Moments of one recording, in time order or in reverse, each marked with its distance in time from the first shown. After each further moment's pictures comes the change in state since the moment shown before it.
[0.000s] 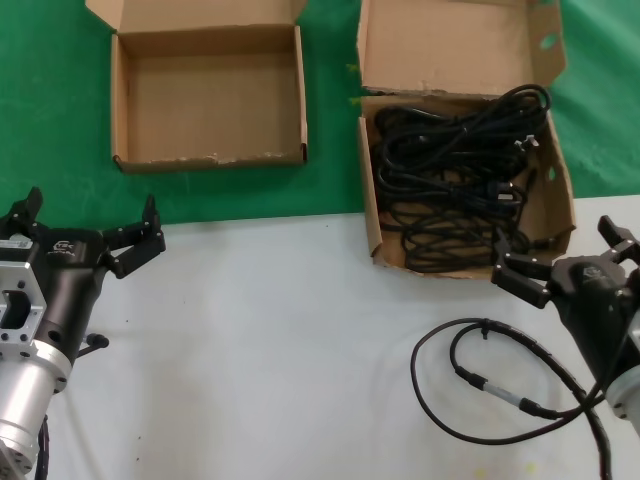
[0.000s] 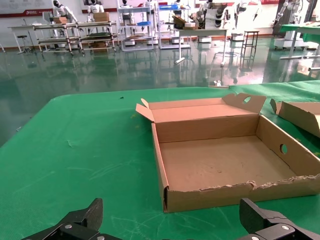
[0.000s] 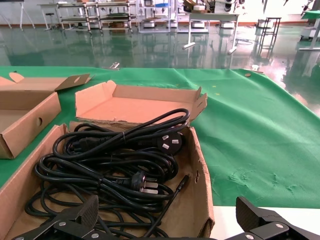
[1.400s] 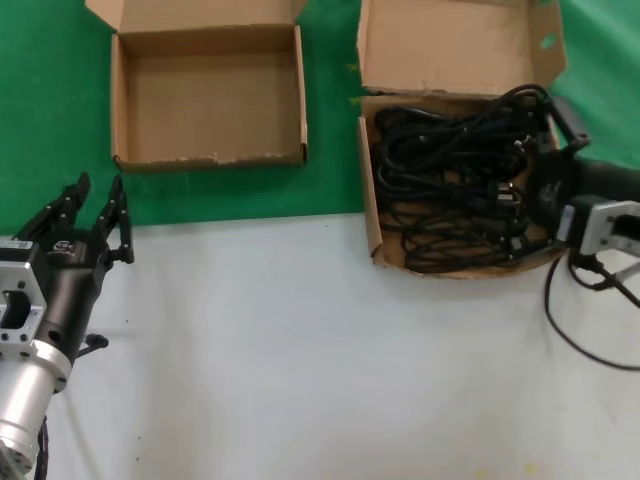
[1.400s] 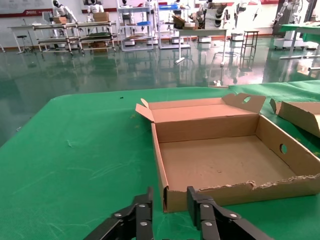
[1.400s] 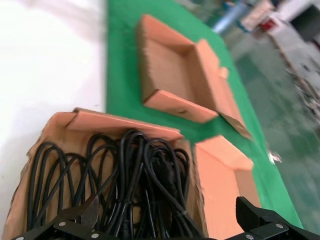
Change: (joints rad) left arm 0.000 0.000 0.000 0.000 0.000 0.000 0.000; right arm 0.539 0.398 -0.233 -0.150 -0.293 -0.617 -0.460
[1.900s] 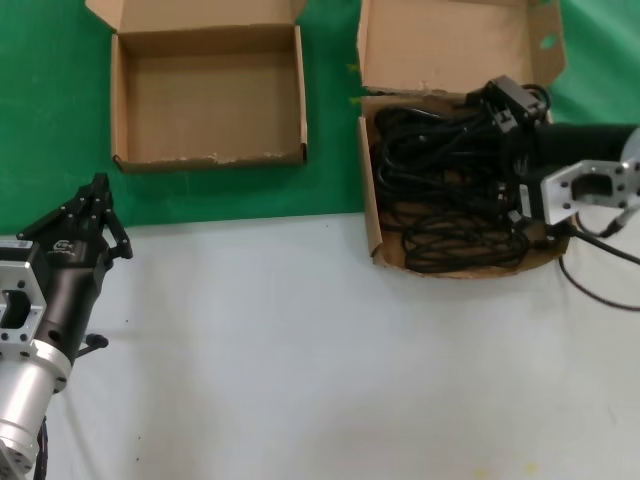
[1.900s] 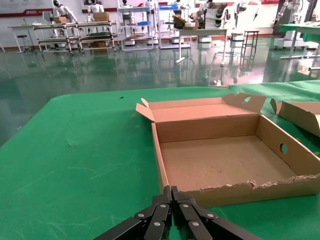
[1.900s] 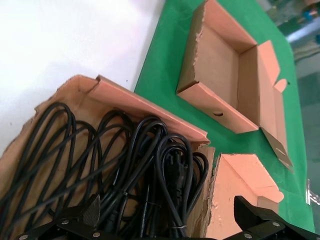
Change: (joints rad) left arm 0.000 0.000 0.000 0.000 0.000 0.000 0.000; right arm 0.315 -0.047 -0.206 -0.128 -0.248 -0.176 -0.012
